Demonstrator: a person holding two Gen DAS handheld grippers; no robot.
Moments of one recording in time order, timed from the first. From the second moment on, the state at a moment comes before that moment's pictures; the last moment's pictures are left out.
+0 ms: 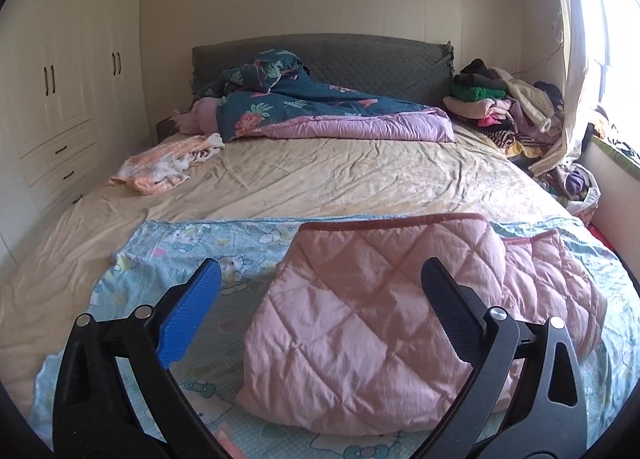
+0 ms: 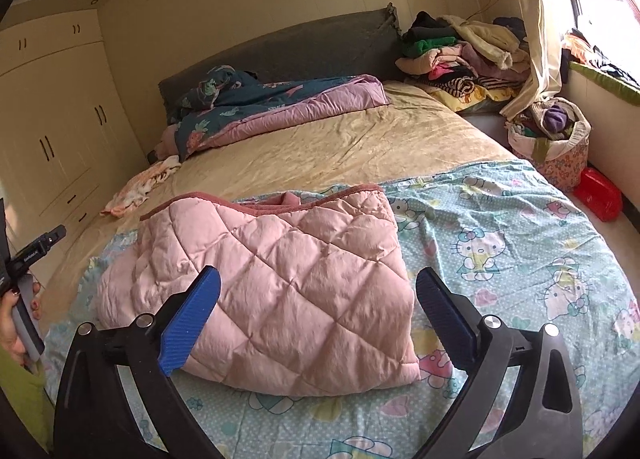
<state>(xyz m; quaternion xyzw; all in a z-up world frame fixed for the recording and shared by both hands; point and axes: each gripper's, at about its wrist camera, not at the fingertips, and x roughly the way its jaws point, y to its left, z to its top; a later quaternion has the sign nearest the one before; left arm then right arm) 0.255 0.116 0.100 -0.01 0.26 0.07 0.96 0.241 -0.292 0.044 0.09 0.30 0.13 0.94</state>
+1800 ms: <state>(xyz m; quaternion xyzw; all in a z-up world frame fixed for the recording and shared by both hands) 0.375 0.167 -0.038 -0.08 0.40 0.11 0.91 0.442 -0.272 -0.075 0.07 0.40 0.03 0.91</state>
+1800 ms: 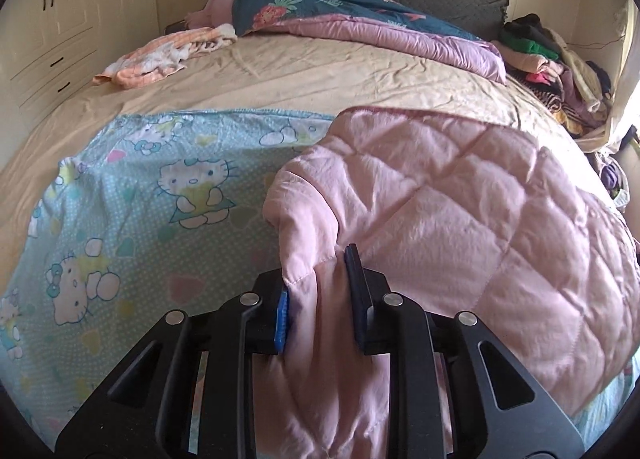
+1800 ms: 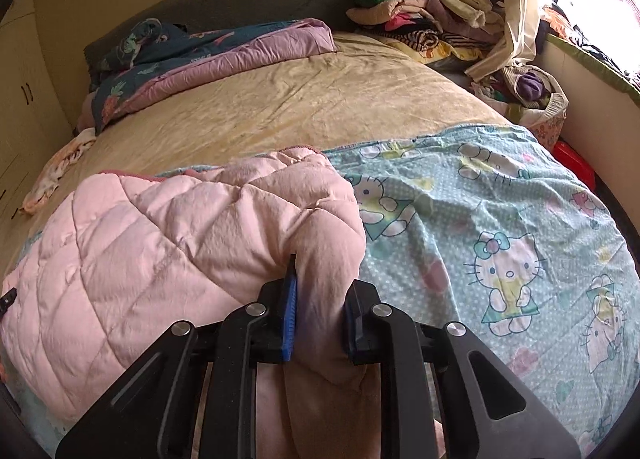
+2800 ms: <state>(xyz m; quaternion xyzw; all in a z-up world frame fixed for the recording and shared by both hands) 0.327 0.149 0.001 -0.06 0.38 0.11 0.92 0.353 -0.277 -0.014 0.12 0.35 0.08 0.93</state>
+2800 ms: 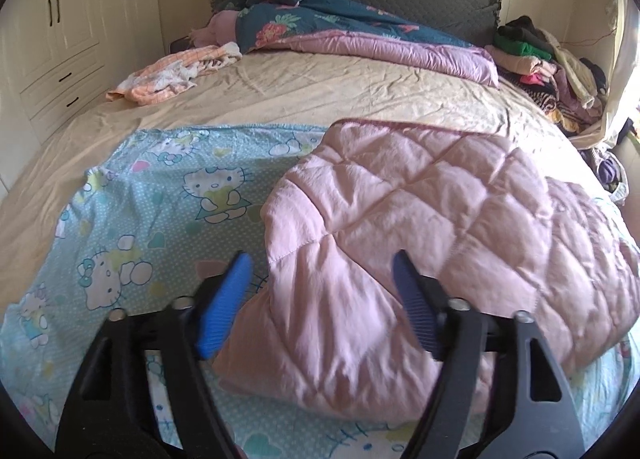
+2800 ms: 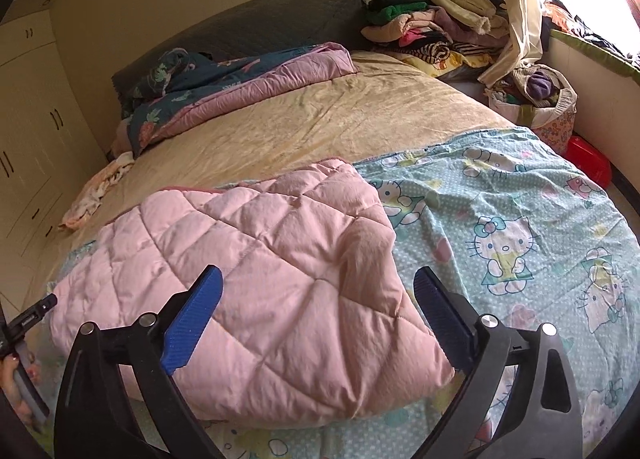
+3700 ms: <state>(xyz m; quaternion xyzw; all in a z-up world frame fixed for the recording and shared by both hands) 0.224 0.126 0.075 -0.08 0.31 0.10 0.94 0.238 -0.285 0.052 0.14 0.28 0.12 0.94</state>
